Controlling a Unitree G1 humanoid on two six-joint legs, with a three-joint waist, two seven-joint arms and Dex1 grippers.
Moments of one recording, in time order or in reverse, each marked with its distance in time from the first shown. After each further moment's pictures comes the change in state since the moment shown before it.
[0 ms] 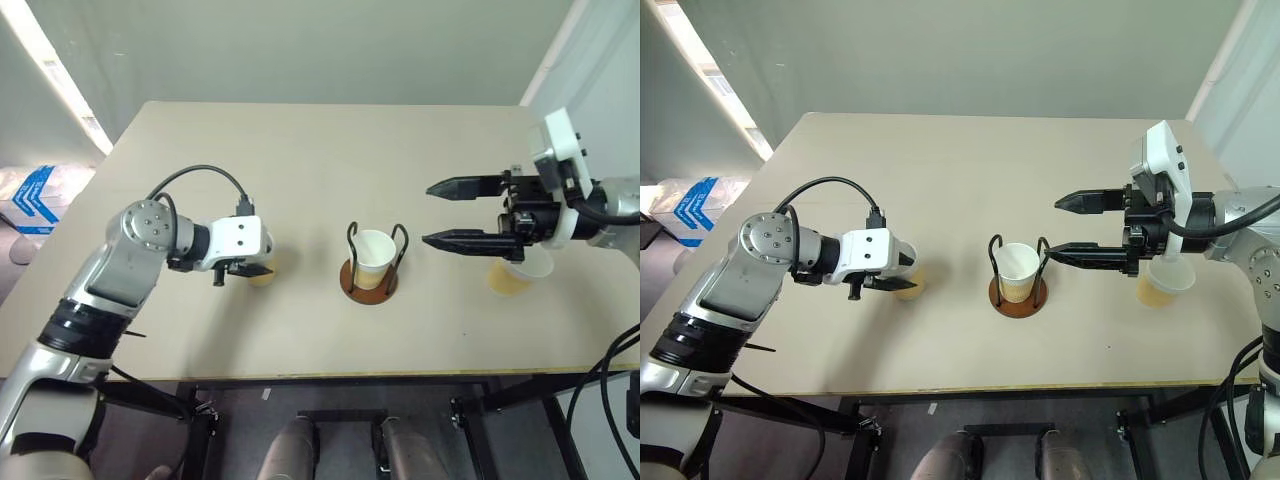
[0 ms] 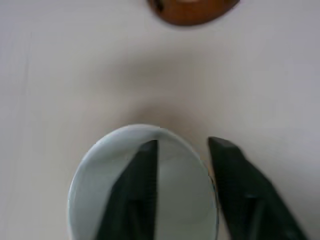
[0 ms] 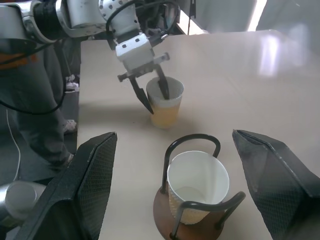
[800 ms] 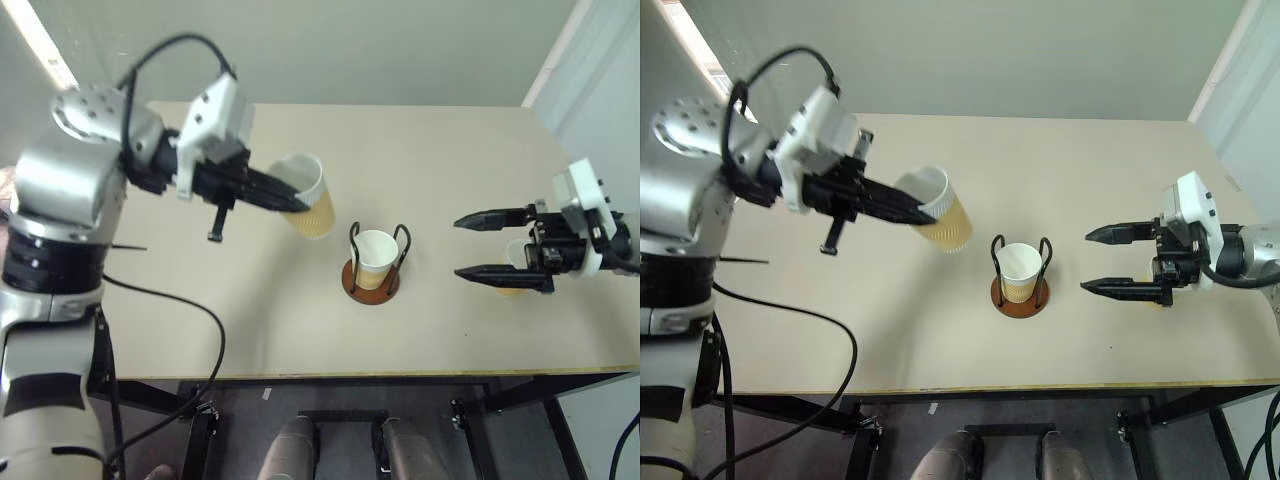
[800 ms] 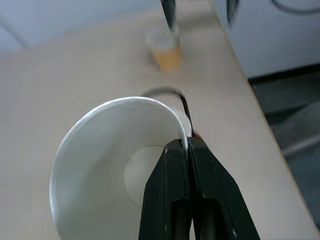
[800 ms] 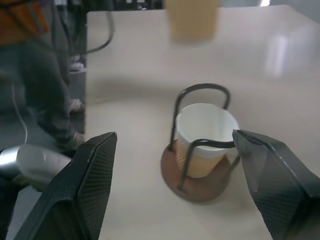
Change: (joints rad) left arm -0.423 -0.016 0.120 -0.016 -0.414 0.372 -0.258; right arm 0.246 -0.102 -0.038 0.048 -0.032 -0.248 0.144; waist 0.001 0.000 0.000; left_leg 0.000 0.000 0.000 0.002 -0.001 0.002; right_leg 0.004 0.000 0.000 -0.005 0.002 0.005
